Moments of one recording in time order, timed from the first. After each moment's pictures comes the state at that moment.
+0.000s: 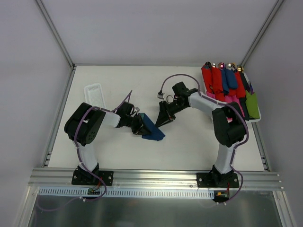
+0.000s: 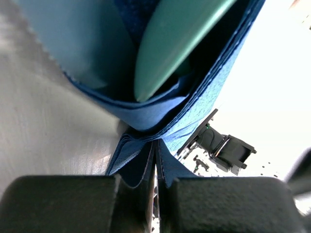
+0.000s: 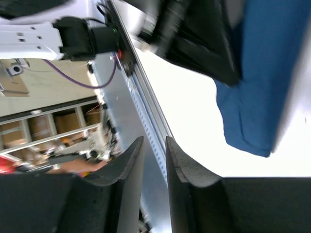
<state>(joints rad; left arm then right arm) -0.46 1.87 0.77 0.08 0.71 -1.02 0.49 1.93 1.31 -0.71 -1.07 0.13</state>
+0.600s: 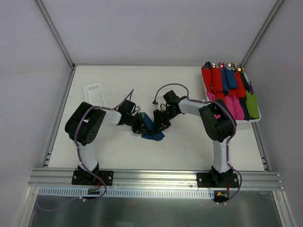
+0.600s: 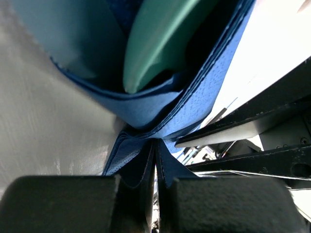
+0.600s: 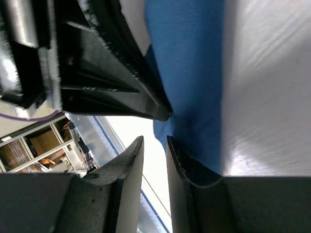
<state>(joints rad) -0.46 1.87 0.83 -0.01 0.69 -0.96 0.58 2.04 1.27 -0.51 -0.85 0.27</state>
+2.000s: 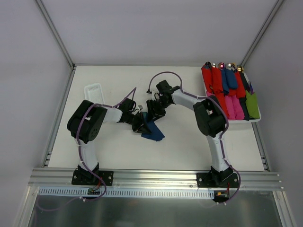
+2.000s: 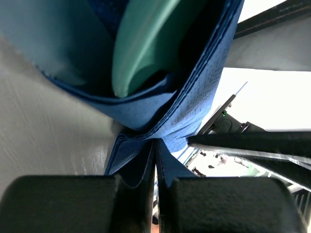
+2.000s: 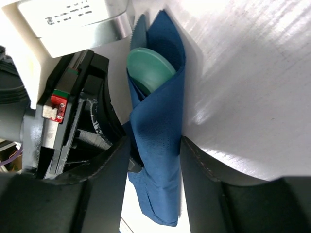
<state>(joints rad) -0.45 1.92 0.89 -0.09 0.74 -0.82 0.60 2.20 1.61 -0.62 -0.63 0.19</state>
